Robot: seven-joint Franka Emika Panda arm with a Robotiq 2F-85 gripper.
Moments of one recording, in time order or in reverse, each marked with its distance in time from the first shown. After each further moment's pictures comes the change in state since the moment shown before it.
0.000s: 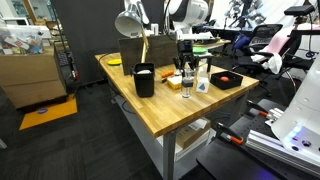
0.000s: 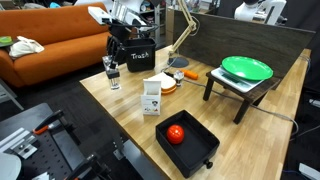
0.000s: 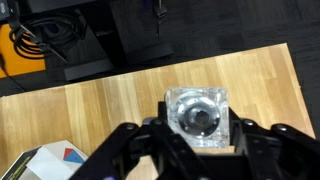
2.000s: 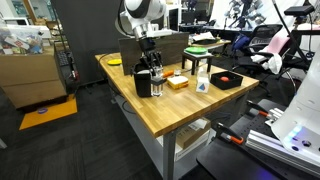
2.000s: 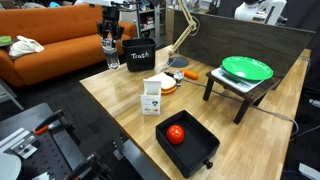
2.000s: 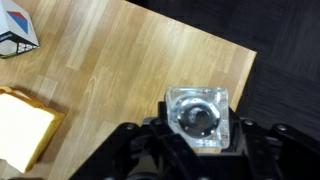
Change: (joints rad) arm 0.195 0.279 0.118 0.504 -0.234 -0.186 -0.130
